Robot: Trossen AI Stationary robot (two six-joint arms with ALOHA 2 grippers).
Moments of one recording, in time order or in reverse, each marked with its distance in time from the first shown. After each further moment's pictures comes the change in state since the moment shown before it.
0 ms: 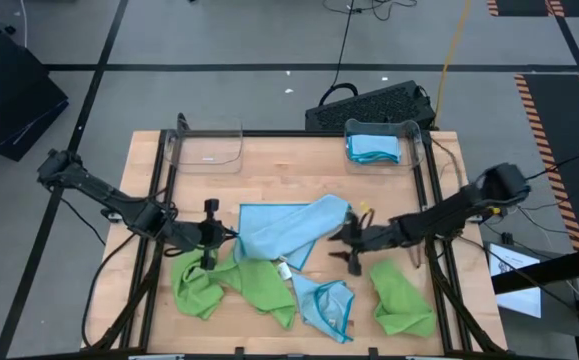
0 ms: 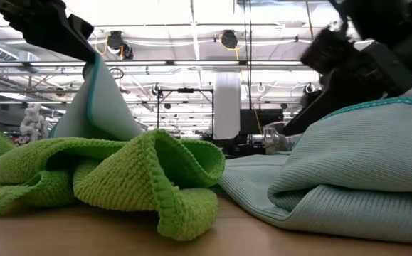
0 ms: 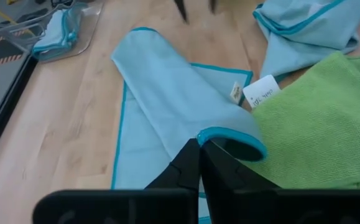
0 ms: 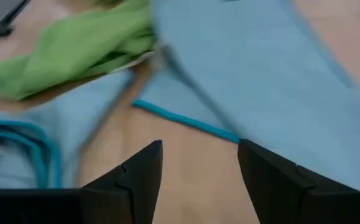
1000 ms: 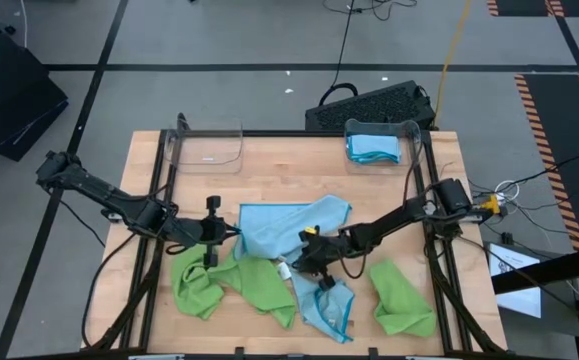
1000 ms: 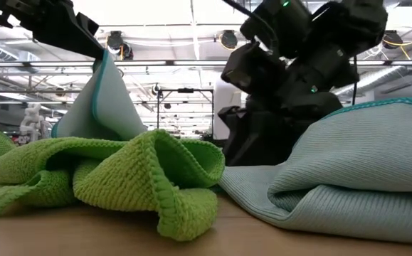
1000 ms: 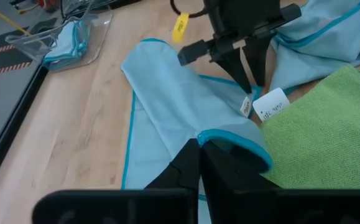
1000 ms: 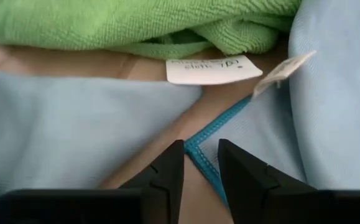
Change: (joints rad) left arm 0.034 0.000 0.000 0.050 0.009 0.048; right arm -0.063 0.487 0.490 -0.205 -0.268 -0.417
